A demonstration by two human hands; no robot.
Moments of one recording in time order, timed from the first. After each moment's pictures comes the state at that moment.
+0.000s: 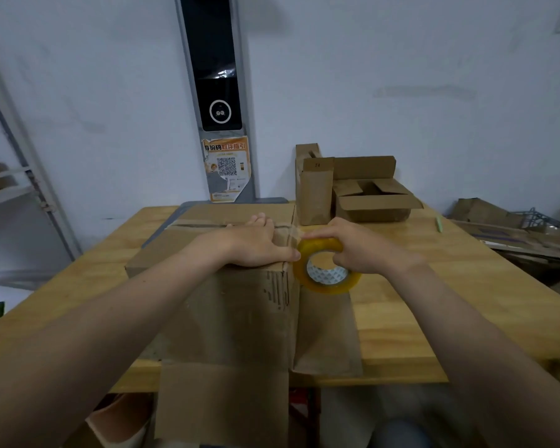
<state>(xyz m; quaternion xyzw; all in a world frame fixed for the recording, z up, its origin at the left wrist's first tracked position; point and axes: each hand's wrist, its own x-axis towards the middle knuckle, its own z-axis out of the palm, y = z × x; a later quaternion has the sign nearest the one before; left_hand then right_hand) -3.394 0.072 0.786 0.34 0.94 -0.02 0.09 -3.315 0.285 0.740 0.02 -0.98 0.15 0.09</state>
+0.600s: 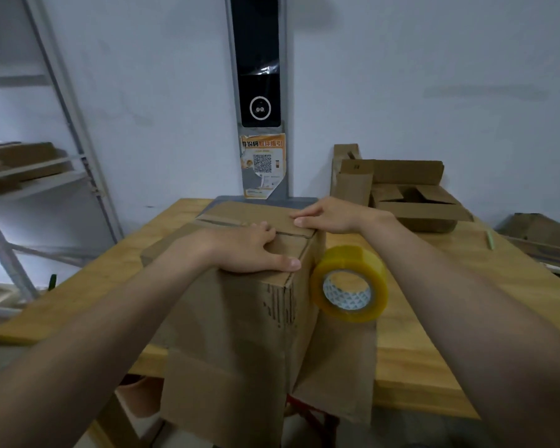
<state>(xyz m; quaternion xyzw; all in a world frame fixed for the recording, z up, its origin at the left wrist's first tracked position) -3.380 0.016 0.806 0.29 0.95 0.00 0.12 -3.430 0.251 0.782 0.09 -0.97 0.20 -0.02</state>
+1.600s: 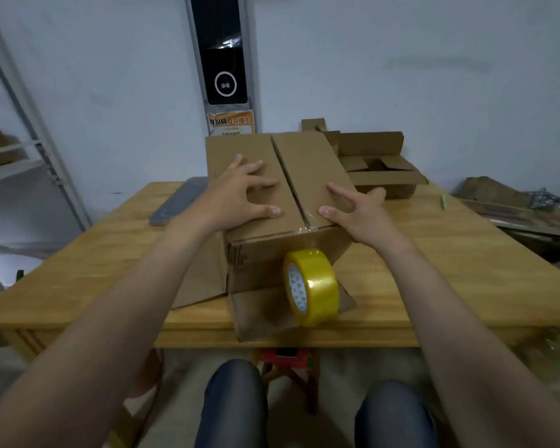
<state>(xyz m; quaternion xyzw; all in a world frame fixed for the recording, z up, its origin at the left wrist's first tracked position) -3.397 0.033 0.775 0.38 0.90 0.21 -0.09 -3.298 0.280 0.717 -0.14 -0.89 0.40 0.19</state>
